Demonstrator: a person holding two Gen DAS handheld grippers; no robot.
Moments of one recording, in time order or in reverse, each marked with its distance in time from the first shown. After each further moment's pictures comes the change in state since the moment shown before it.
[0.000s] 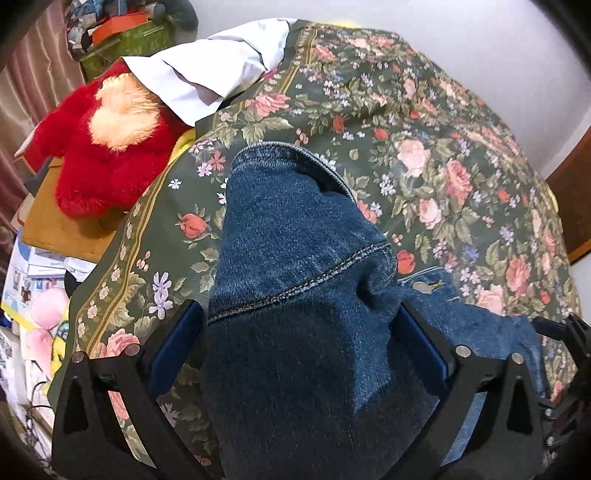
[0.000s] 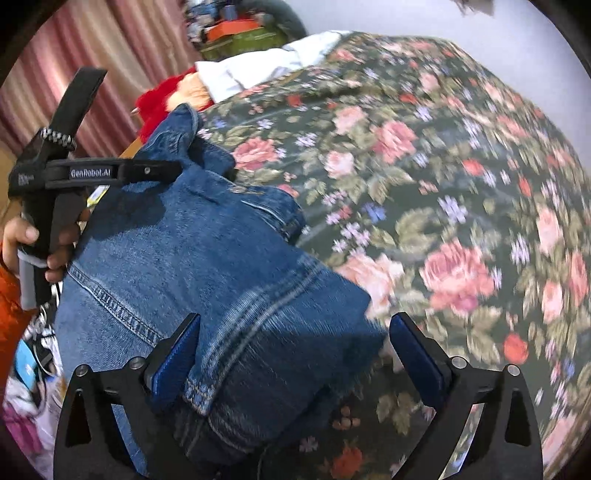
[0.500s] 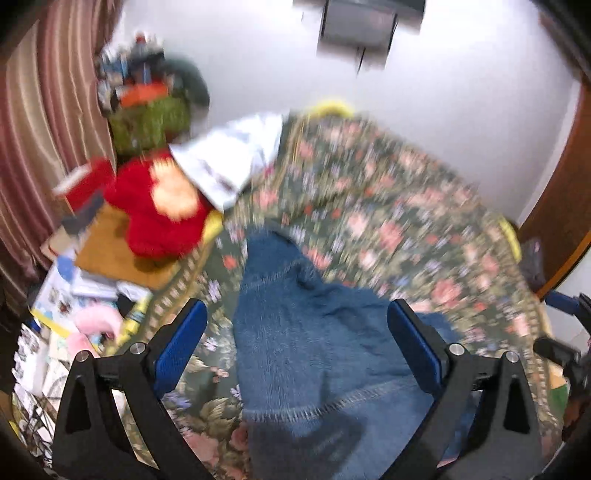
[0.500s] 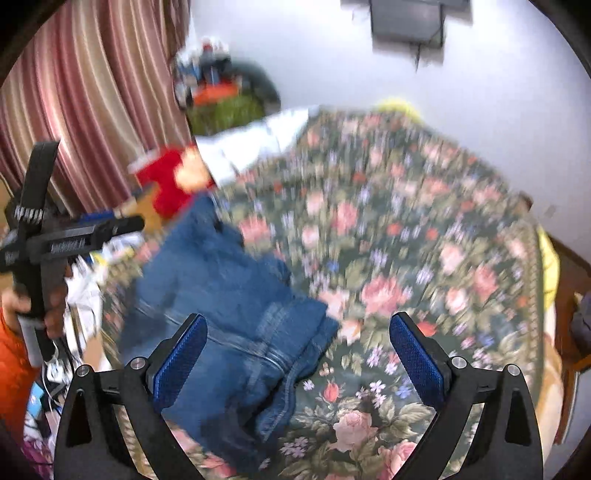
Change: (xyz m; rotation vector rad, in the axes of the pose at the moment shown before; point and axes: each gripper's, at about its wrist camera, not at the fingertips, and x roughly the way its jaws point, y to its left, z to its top) left arm -0.190 -0.023 -0.061 0.017 -0.356 0.002; right arm -0.184 0.041 -0.028 0.008 -0.351 -0.108
